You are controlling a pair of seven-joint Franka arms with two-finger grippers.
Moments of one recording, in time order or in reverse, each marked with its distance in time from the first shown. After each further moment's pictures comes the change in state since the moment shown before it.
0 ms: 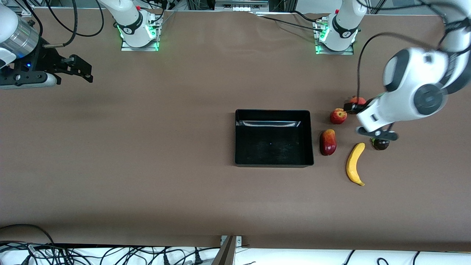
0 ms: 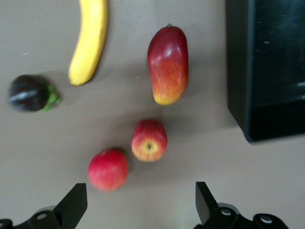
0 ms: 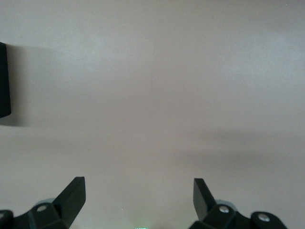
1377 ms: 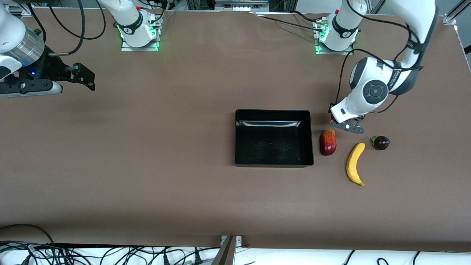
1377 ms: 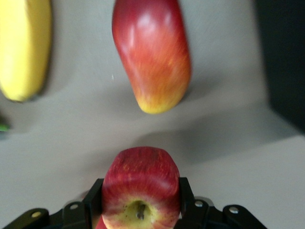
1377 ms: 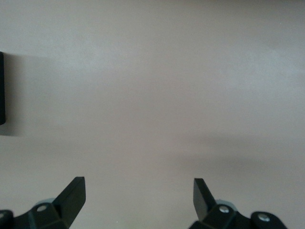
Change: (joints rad) left arm 0.002 -0.026 -0.076 -0.234 0.119 0.287 -0.001; right arm 0.006 0.036 0.015 0.030 -0.026 0.034 0.000
